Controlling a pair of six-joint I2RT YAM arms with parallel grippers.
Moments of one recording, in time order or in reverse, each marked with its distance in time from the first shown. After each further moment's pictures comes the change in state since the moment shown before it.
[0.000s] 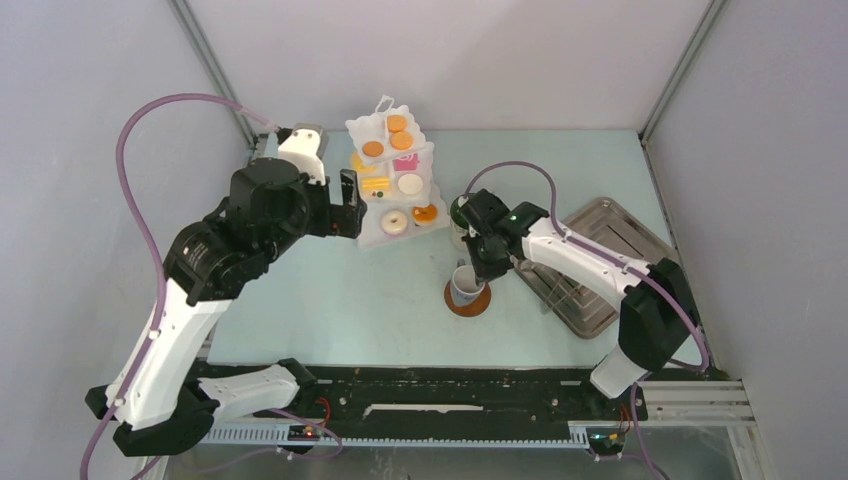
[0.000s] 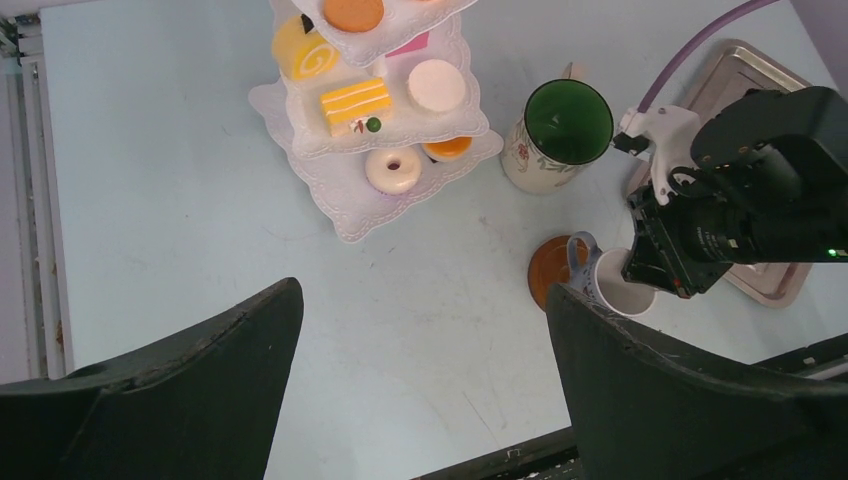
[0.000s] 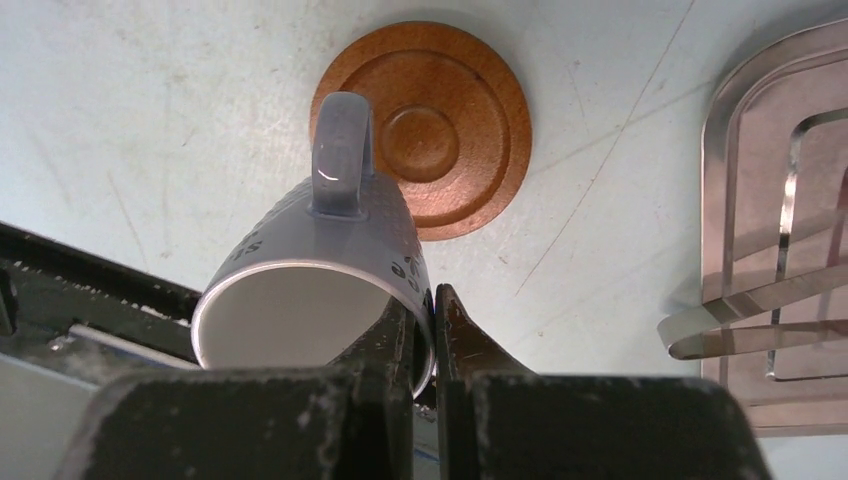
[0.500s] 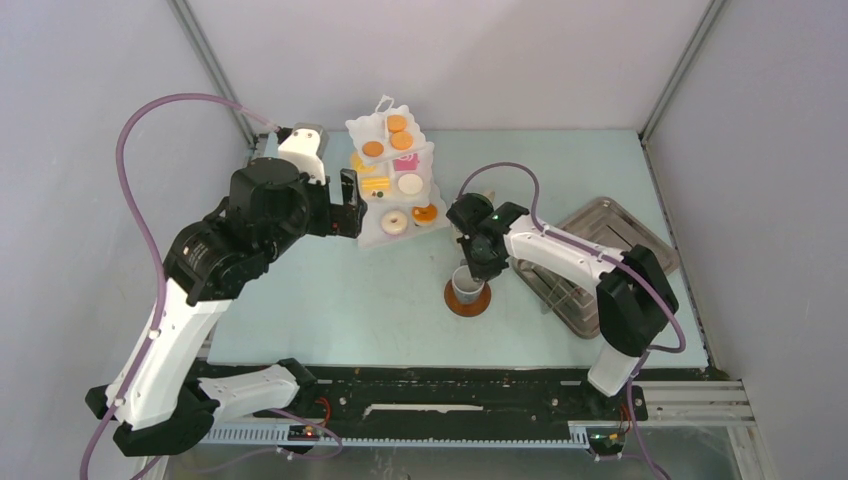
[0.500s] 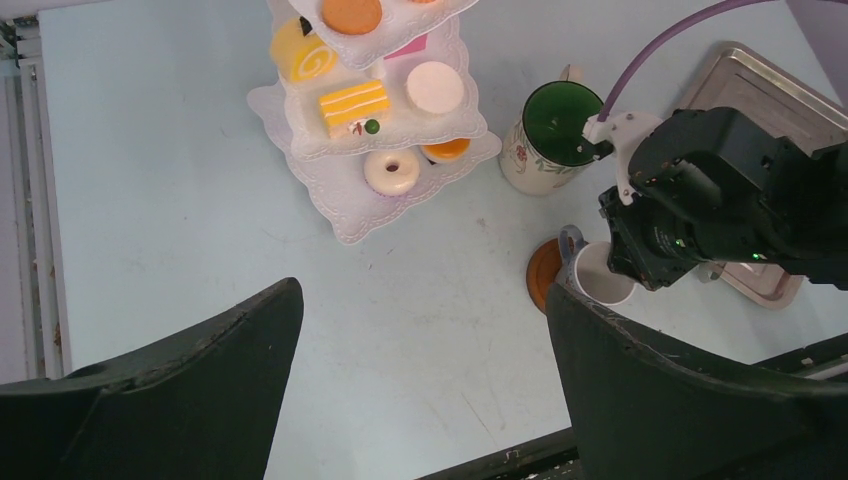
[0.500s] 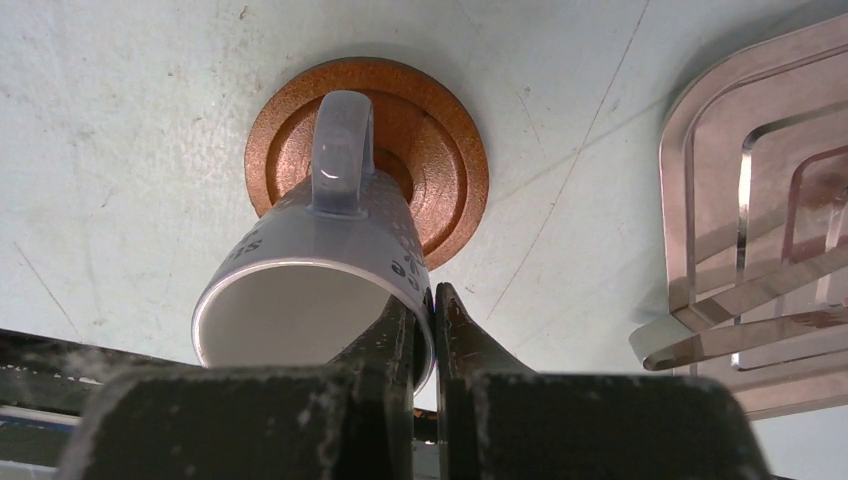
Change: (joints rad) left arm 0.000 0.000 -0.001 0.005 0.005 0.000; right arm 0.024 0.114 0.046 -0.015 0.147 0.031
